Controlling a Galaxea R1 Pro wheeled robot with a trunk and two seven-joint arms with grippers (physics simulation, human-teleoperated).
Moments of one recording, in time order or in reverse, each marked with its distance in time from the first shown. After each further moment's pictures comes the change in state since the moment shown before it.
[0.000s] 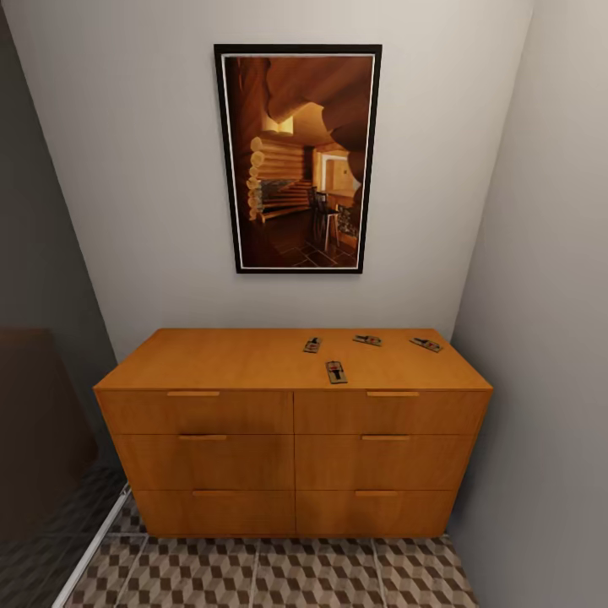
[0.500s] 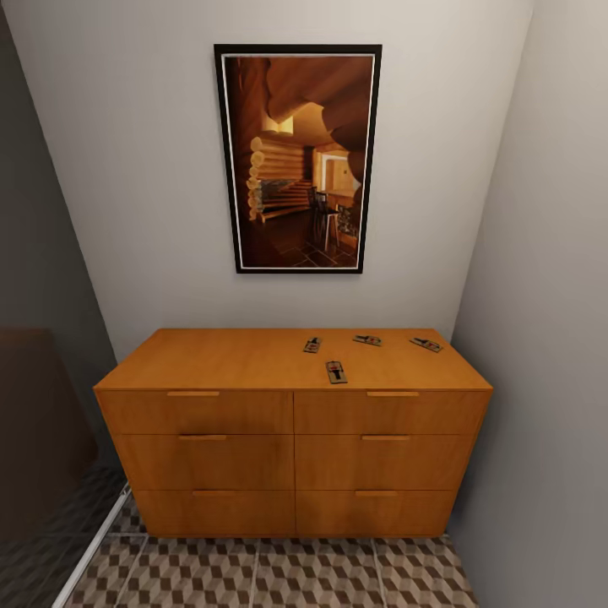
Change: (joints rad) left arm -0.001 0.013 0.004 -0.149 -0.005 0.000 0.007; right arm 0.000 -0.022 -0.001 -0.062 0.003 -0.030 0.000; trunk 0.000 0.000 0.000
